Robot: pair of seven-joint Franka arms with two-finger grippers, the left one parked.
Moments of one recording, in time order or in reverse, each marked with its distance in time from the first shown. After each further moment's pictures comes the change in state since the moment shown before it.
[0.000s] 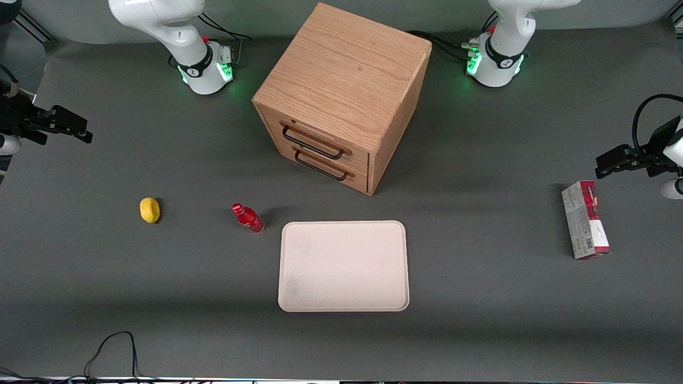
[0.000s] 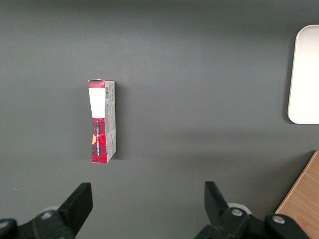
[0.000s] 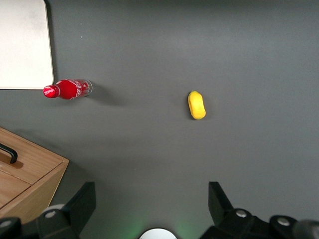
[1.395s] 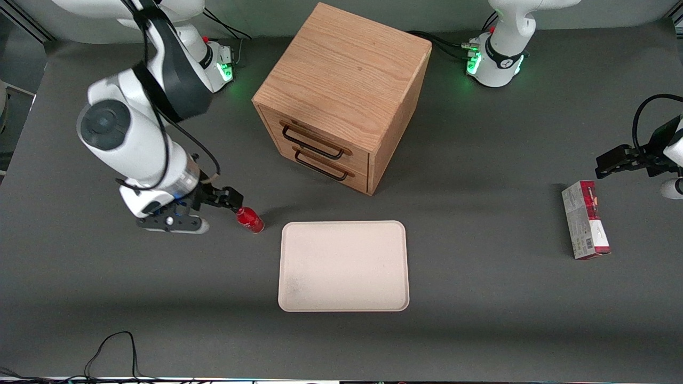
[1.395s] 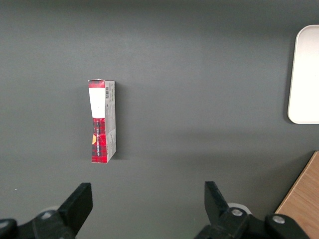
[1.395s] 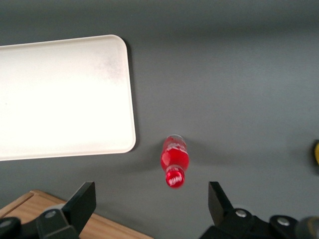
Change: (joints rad) arm 0.009 0.416 0.399 0.075 -0.034 0.418 0.510
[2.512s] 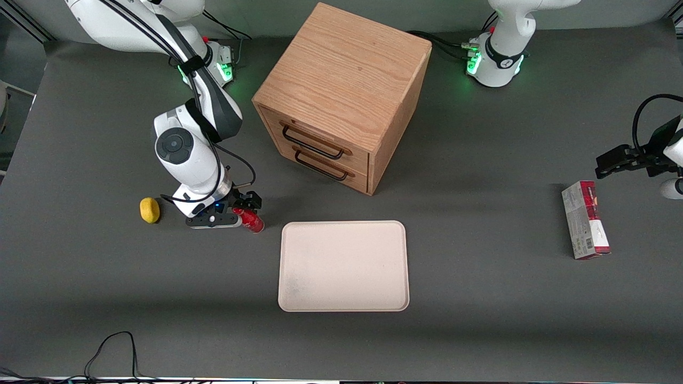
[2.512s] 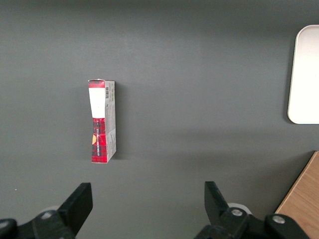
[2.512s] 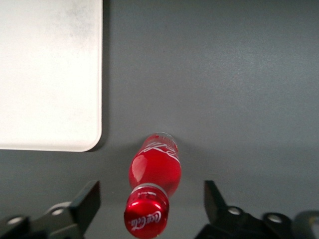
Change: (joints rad) arm -0.008 -0.045 -0.003 -0.469 -0.065 0.469 -0.051
